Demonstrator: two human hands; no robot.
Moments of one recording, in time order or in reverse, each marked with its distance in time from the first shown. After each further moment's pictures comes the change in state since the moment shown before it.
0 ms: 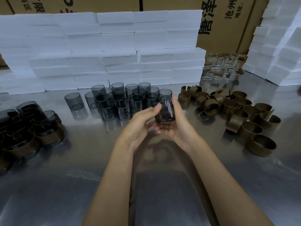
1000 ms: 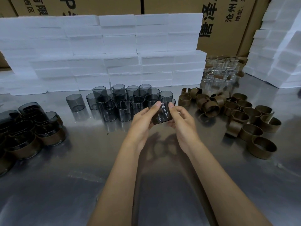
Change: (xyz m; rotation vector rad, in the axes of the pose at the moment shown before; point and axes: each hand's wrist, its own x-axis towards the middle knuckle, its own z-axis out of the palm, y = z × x) left_hand 0.005 0.002 0.014 -0.047 0.258 -0.002; right_hand 0.011 0.011 -0.003 -0.105 0.397 -0.244
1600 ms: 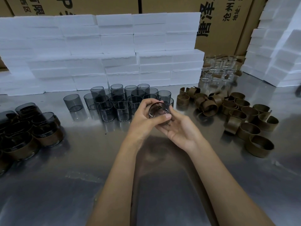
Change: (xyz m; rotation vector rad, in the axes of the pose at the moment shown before) left_hand -0.001 -0.001 -0.001 0.180 -0.079 0.262; right_hand 0.003 -0.007 -0.012 0.564 -0.354 0.431
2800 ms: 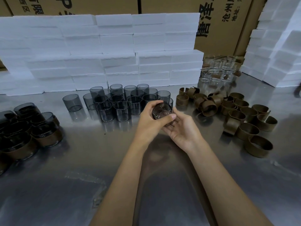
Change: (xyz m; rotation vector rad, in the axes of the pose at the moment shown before) left_hand -0.002 -0.006 0.021 0.106 0.091 -0.006; right_hand -0.003 -0.002 0.001 0.014 0.126 -0.046
